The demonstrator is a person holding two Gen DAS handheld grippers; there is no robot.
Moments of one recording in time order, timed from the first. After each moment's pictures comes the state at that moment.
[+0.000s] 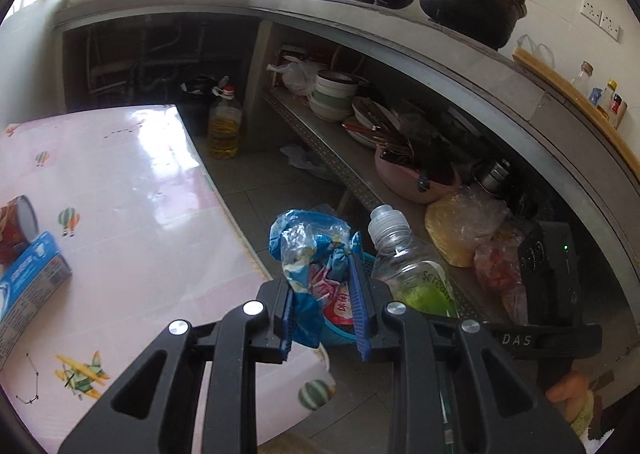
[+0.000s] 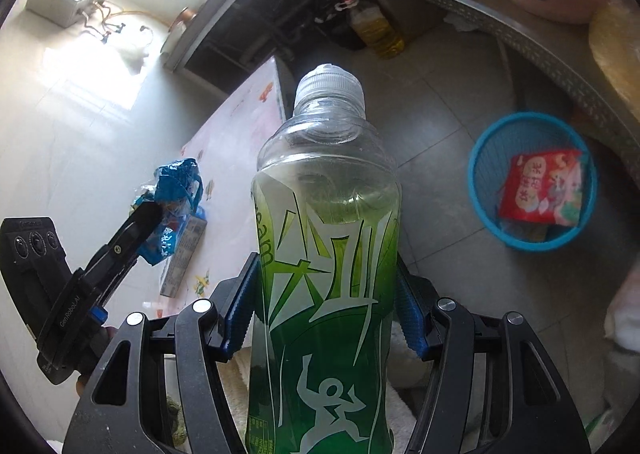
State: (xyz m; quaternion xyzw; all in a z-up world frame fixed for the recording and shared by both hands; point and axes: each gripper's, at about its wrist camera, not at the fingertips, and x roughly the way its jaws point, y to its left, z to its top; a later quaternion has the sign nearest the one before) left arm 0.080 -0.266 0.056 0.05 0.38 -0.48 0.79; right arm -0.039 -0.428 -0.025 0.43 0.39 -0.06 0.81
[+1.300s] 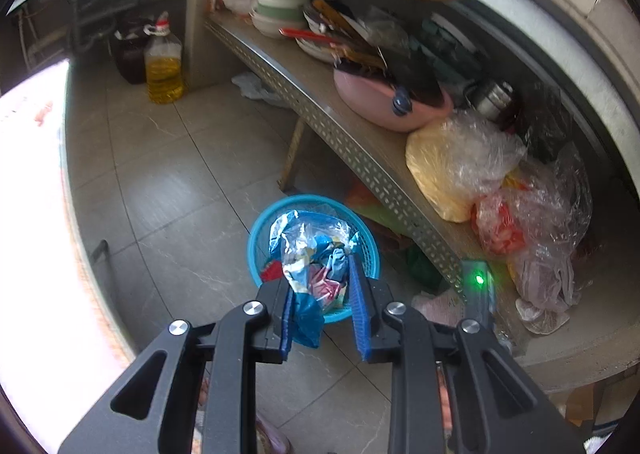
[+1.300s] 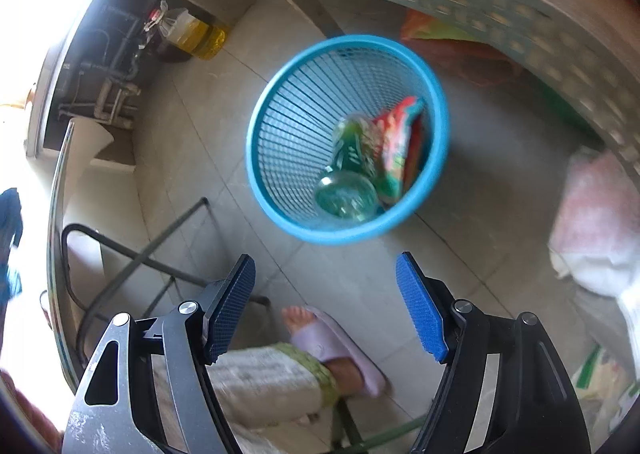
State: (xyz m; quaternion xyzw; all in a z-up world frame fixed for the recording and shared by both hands) left arm 0.069 -0.423 -0.026 0.13 0.48 -0.51 0.70; right arm -0.102 -0.534 -0.196 0.51 0.45 -0.25 0.68
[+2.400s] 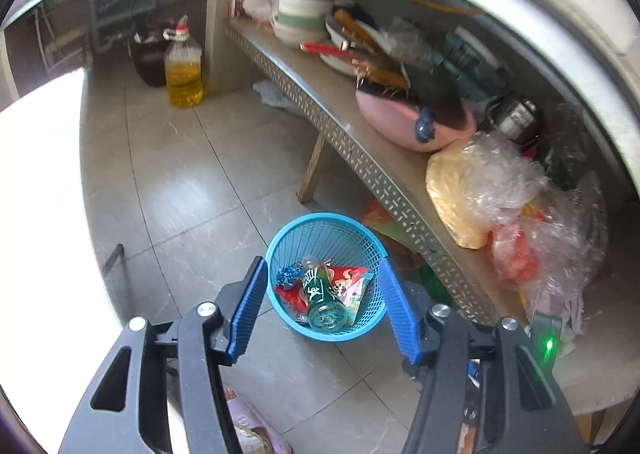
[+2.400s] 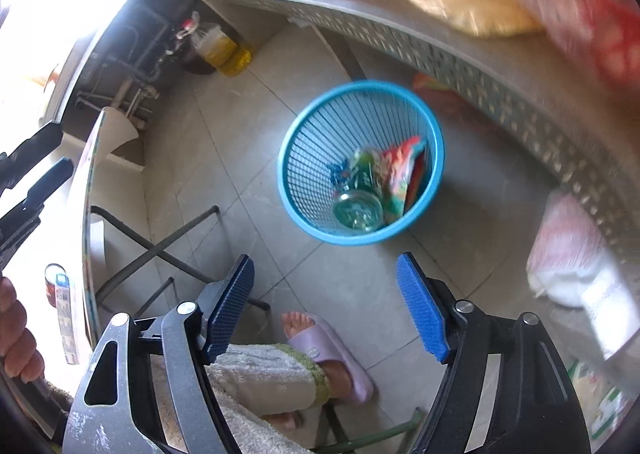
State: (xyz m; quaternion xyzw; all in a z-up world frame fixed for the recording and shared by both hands) left arm 0.085 -0.429 -0.005 0.13 0.47 -0.48 0.73; right arm -0.102 -0.508 -0.127 0.45 0.42 -0.27 0.74
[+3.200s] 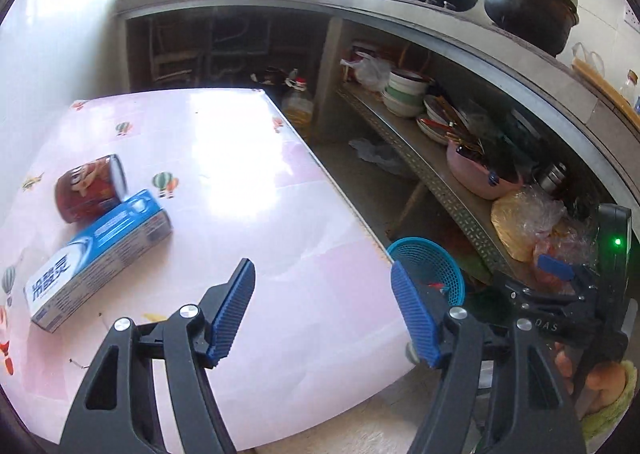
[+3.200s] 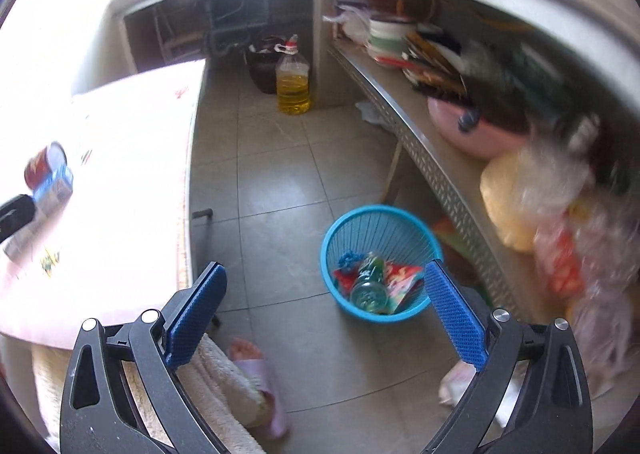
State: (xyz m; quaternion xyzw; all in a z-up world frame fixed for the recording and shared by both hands) left arm 0.103 -0.166 0.044 0.06 0.39 -0.37 0.84; right arm -0.009 -0.379 -0.004 0.12 0.43 -0.27 0.85
